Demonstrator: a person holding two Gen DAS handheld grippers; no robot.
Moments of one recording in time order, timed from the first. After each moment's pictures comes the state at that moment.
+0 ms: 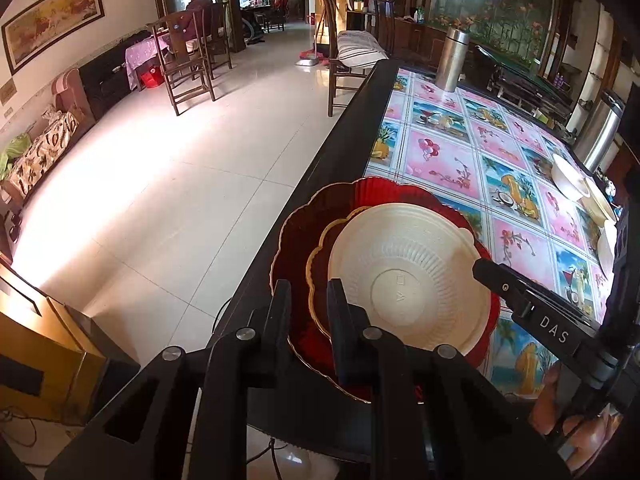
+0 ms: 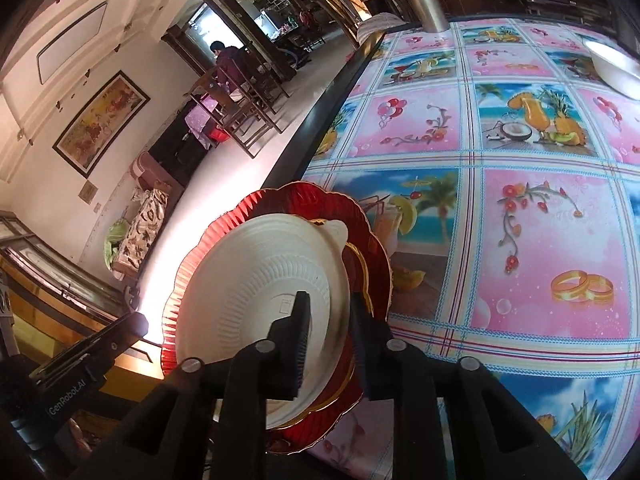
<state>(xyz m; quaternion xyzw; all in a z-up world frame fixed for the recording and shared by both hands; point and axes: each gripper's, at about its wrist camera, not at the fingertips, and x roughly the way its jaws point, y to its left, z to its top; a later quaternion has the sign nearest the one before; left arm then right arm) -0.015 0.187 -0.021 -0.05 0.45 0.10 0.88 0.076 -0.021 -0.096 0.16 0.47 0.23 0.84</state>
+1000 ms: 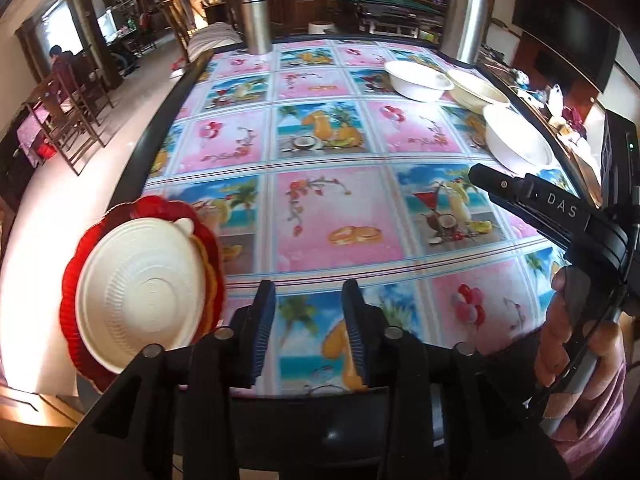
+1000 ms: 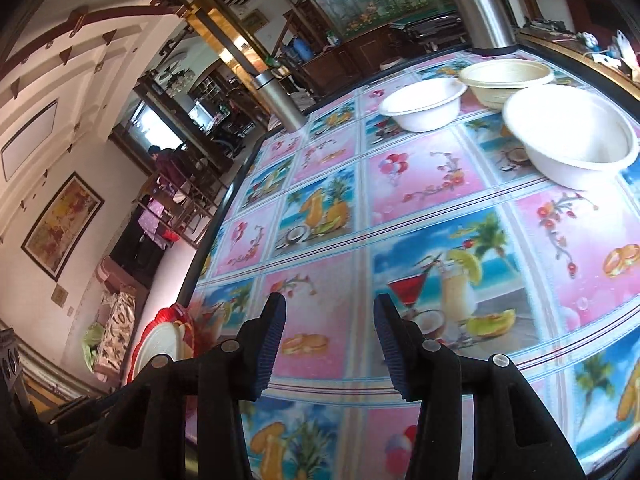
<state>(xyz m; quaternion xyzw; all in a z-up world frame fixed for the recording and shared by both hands) 0.008 -0.038 -0.024 0.07 0.49 -0.09 0.86 0.043 -0.259 -0.076 0.27 0.39 0.08 0.88</state>
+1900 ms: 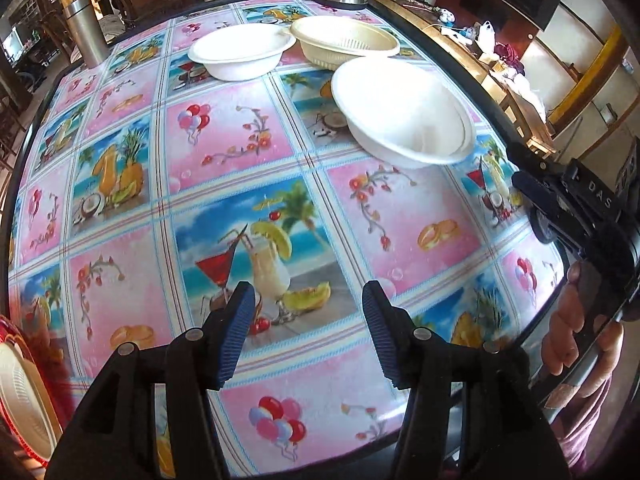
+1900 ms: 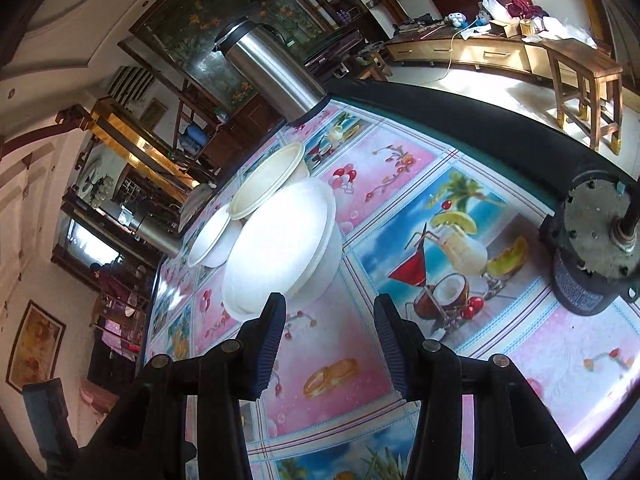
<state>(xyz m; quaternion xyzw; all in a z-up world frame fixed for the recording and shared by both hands) 0.080 -0.230 -0.048 0.11 0.56 -0.22 0.79 -0.002 -0.502 -0.092 0.38 0.32 -0.09 0.86</state>
